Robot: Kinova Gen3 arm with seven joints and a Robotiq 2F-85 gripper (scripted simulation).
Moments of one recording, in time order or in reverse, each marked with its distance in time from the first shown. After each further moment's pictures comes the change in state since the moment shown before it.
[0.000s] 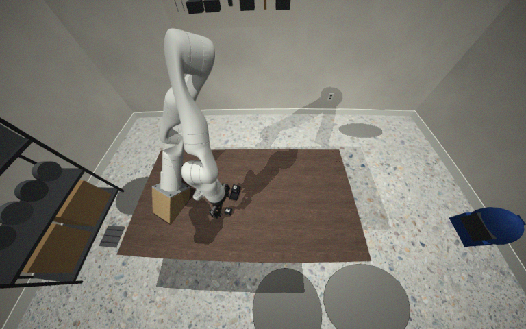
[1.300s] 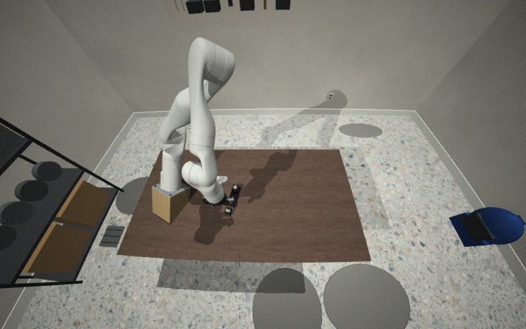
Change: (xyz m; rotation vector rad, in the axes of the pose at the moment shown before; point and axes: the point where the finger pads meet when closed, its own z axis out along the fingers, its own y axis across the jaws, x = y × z) arm 0.003 -0.001 0.008 -0.003 0.000 1.346
